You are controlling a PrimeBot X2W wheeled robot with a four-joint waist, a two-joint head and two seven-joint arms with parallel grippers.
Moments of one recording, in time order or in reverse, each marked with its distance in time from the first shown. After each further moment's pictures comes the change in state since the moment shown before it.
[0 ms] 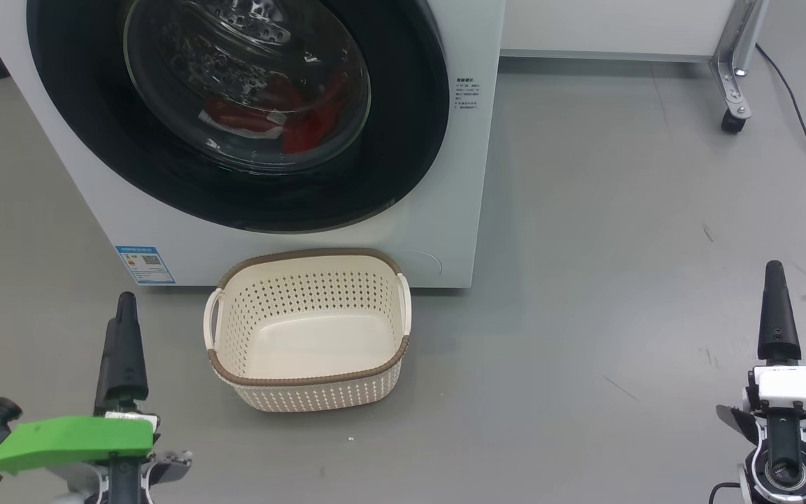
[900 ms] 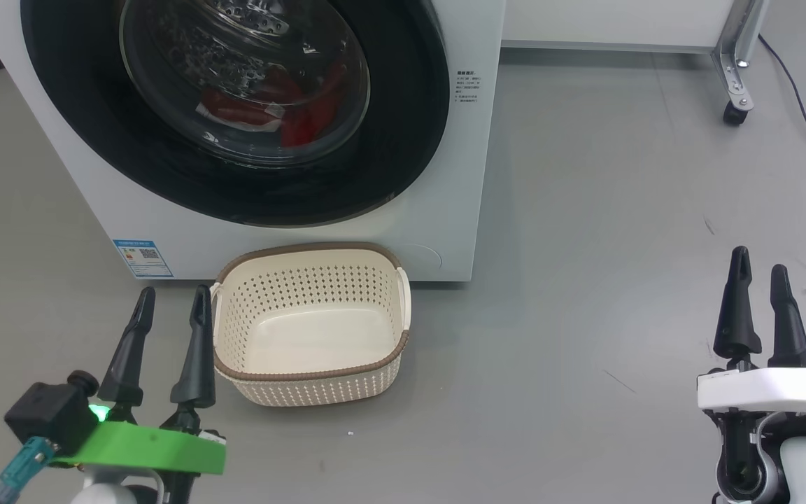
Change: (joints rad) left arm 0.000 0.081 -0.133 -0.059 0.681 0.000 -0.091; right arm 0.005 -0.014 0.075 -0.029 -0.561 -0.037 -0.092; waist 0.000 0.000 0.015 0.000
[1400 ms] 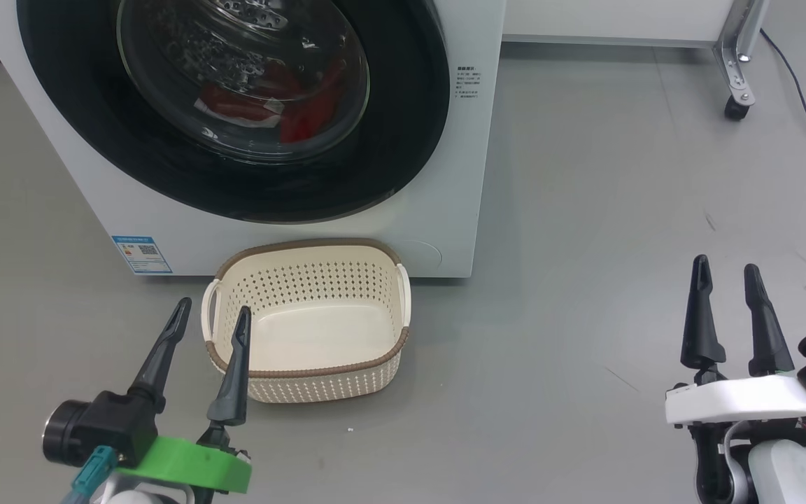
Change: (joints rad) left arm 0.002 -0.007 -0.042 0.045 0.289 0.002 -0.036; right arm 0.001 -0.020 0.063 0.028 -0.228 -0.025 -0.039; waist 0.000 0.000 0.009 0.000
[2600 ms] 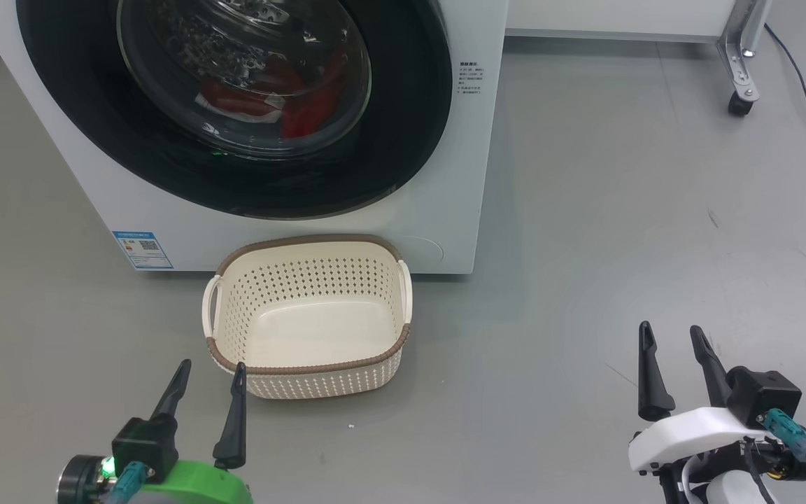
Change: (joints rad) left arm 0.011 -0.049 0.024 0.245 0.064 0.098 0.000; right arm 0.008 -0.007 0.088 0.218 -0.107 -0.043 0.022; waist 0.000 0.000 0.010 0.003
